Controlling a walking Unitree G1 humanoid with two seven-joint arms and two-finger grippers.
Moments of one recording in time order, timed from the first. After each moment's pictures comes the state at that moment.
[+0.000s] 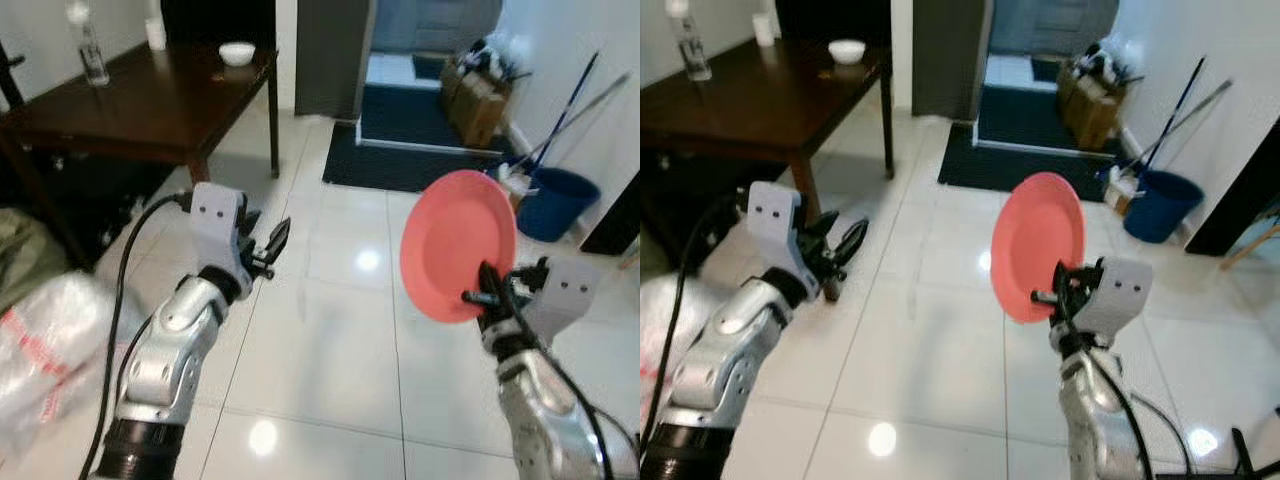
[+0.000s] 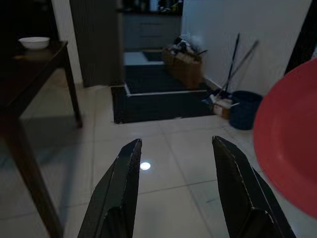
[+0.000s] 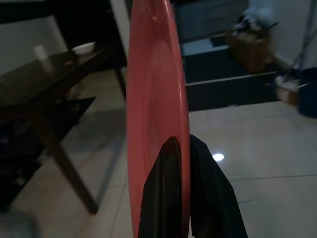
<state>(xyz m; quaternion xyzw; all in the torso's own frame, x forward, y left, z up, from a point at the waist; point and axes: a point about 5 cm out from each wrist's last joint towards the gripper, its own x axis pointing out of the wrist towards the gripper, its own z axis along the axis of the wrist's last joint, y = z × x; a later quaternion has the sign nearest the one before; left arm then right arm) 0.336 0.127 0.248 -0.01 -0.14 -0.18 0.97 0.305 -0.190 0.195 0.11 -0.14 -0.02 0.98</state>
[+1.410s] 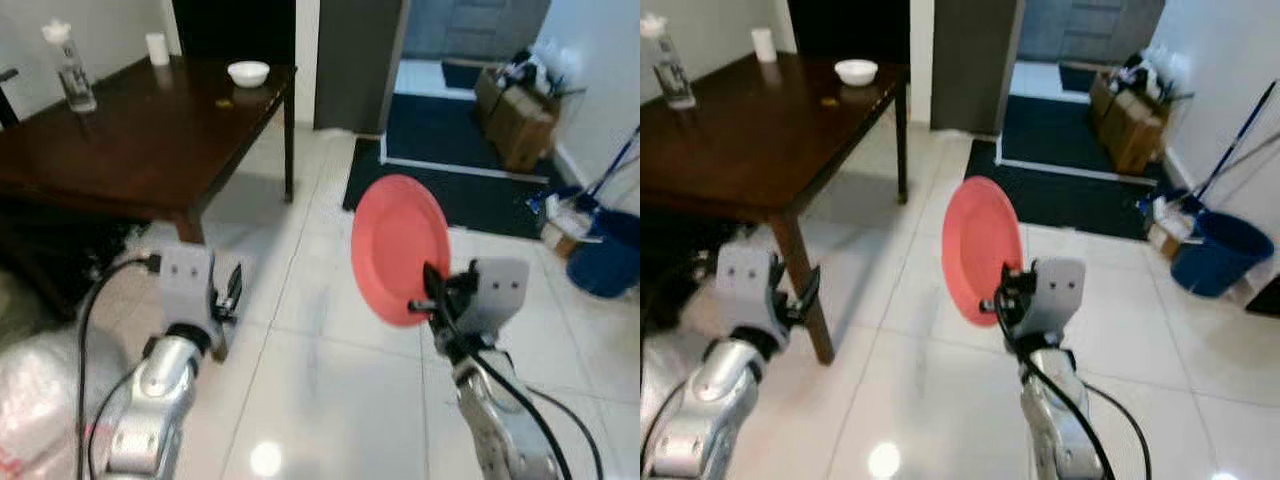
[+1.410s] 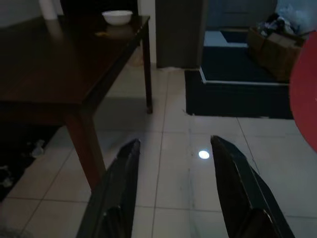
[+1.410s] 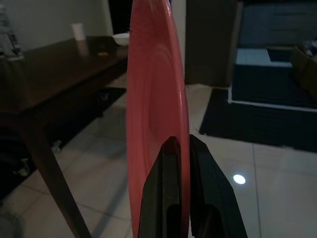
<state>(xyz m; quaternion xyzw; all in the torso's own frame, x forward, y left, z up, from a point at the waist) 0.301 0.154 0.181 0.03 -0.09 -0.03 0.99 0.304 -0.148 0.183 0.05 -0.13 0.06 0.99</state>
